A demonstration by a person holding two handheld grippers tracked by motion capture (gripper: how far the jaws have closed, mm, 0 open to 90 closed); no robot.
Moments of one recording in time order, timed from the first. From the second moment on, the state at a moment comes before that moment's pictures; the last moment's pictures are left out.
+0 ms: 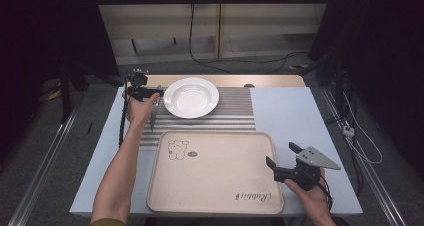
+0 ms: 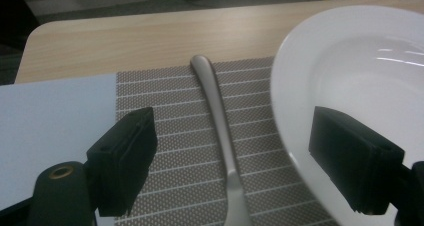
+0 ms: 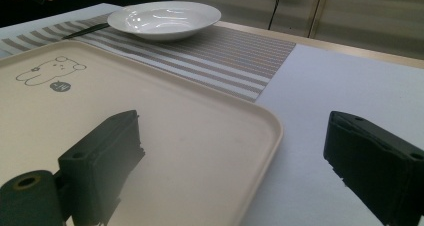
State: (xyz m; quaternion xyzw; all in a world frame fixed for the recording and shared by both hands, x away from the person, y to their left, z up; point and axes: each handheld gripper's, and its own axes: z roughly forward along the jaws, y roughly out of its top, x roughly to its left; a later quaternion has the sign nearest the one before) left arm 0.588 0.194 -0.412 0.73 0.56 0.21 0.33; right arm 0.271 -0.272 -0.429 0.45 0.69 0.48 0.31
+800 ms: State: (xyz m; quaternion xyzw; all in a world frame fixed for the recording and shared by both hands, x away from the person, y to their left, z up) left arm 0.613 0.186 -0.442 0.75 0.56 0.19 0.29; right arm 0.268 -0.275 -0.429 0.45 0.69 0.48 0.31
